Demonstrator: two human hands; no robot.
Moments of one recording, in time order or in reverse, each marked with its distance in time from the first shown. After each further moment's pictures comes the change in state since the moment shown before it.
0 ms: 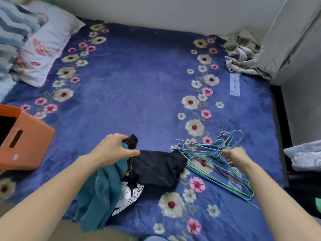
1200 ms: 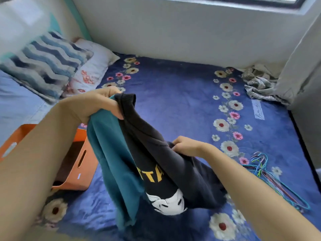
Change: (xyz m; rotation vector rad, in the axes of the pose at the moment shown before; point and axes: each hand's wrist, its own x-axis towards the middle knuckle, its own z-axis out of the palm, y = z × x) left_hand -0.073 -0.106 -0.299 -0.653 -0.206 0.383; right_hand -0.234 -0.275 0.260 -0.653 -0.539 -0.552
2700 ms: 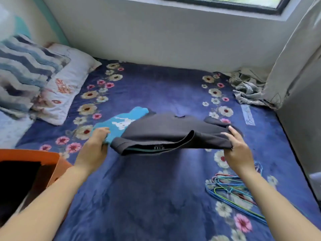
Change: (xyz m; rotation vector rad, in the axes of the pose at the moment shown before) left_hand 0.111 -0.206 -0.015 0.628 0.641 0.291; right_hand 0.006 0.167 -0.063 -0.034 1.148 0.066
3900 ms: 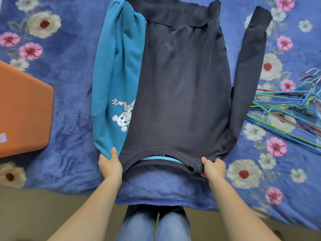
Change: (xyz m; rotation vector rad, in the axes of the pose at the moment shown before) left_hand -0.300 -0.088 0.215 -0.236 0.263 -1.387; right_hand -0.288 0.110 0.262 0.343 -0.282 1.356
